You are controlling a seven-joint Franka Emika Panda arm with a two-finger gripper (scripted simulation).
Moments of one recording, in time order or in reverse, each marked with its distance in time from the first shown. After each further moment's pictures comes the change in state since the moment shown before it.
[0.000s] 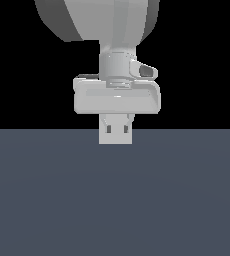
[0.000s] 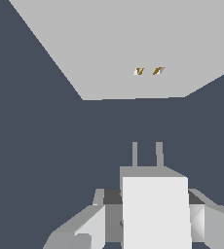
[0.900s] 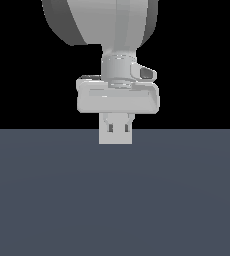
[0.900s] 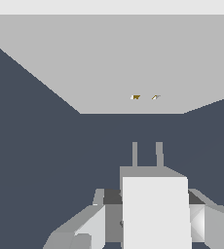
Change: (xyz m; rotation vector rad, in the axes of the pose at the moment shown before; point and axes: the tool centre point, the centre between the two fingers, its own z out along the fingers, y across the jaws) arm 0.015 0.004 -0.001 0.003 -0.001 -0.029
